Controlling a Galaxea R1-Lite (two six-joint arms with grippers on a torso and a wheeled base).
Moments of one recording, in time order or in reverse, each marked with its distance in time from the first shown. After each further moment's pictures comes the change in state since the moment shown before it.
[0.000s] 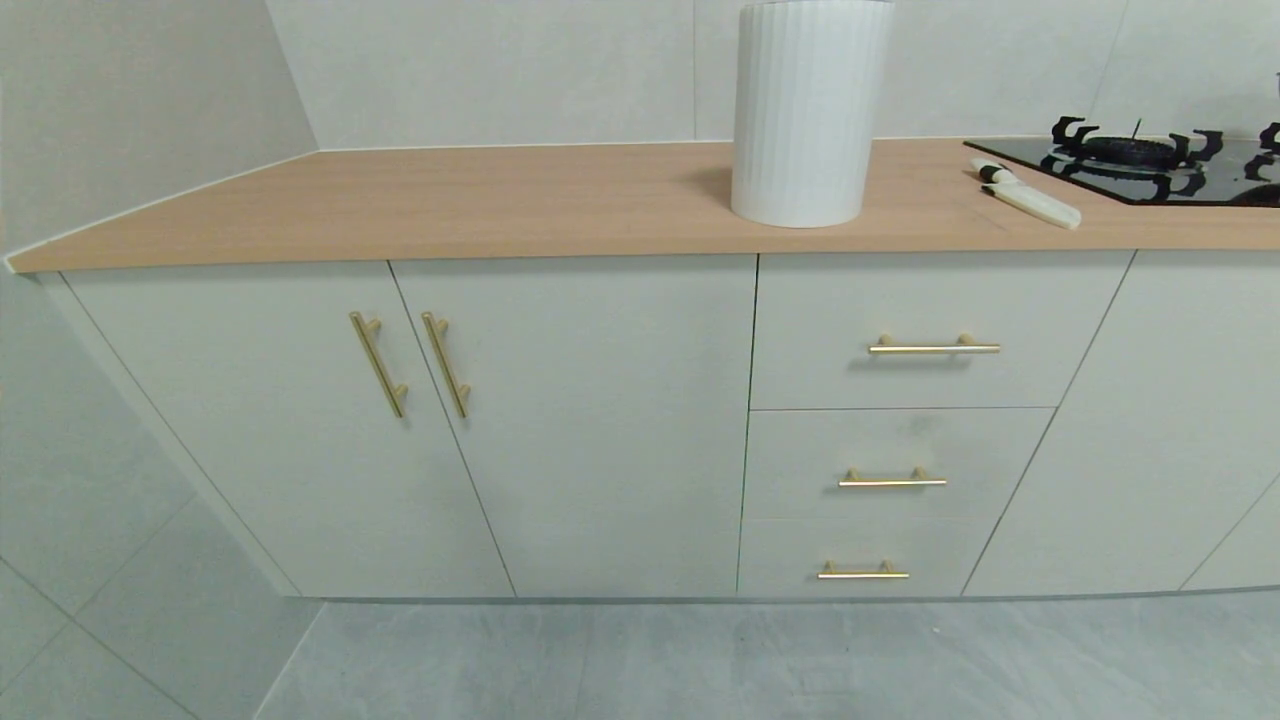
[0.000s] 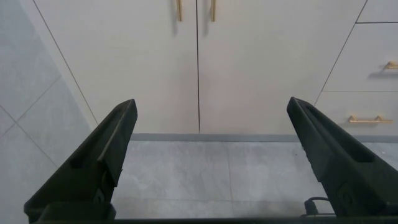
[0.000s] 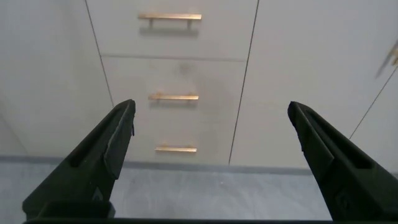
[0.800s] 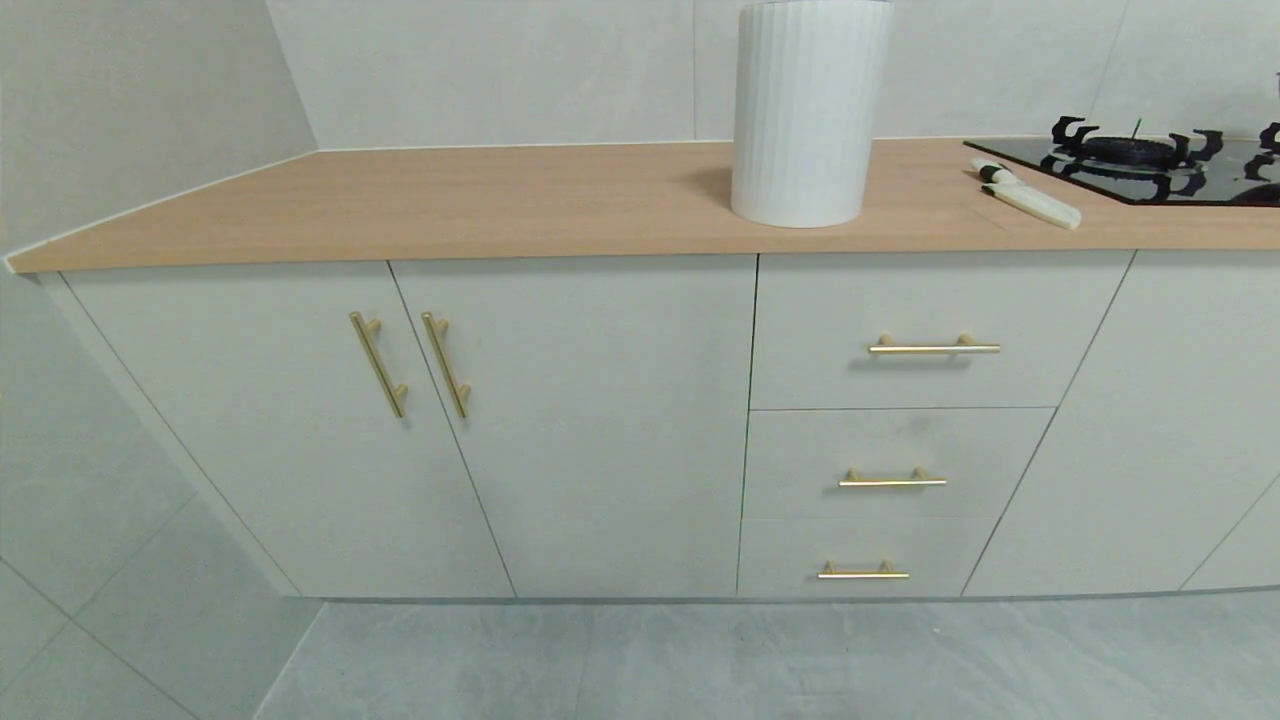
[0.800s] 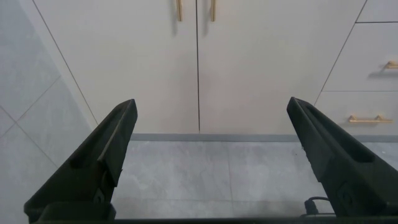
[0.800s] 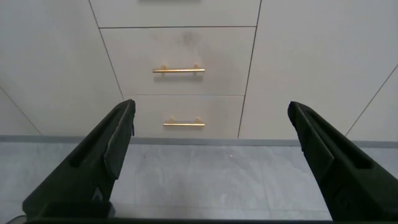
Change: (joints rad) left arm 0.000 0.000 0.000 0.001 -0.001 0.001; right arm -0.001 0.000 0.006 0.090 0.004 0.059
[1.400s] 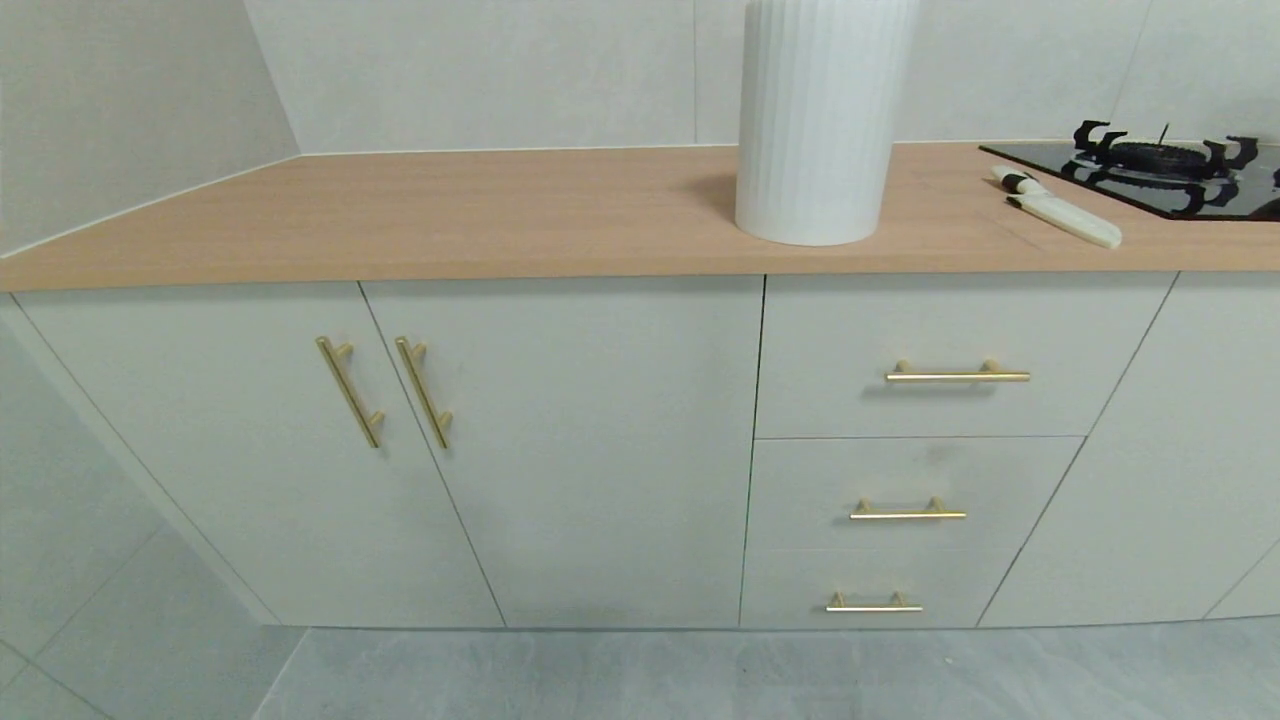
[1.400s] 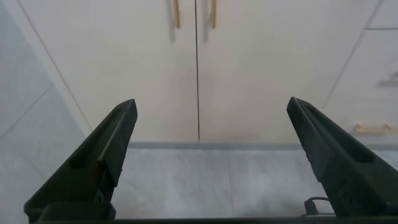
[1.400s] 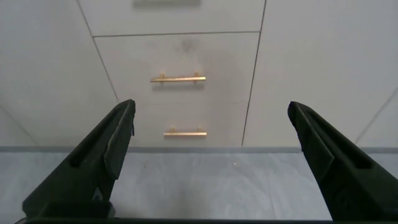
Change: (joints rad) left arm 0.000 0.000 0.000 0.000 0.000 0.000; right arm 0.000 0.000 -0.001 0.001 -0.003 0.013
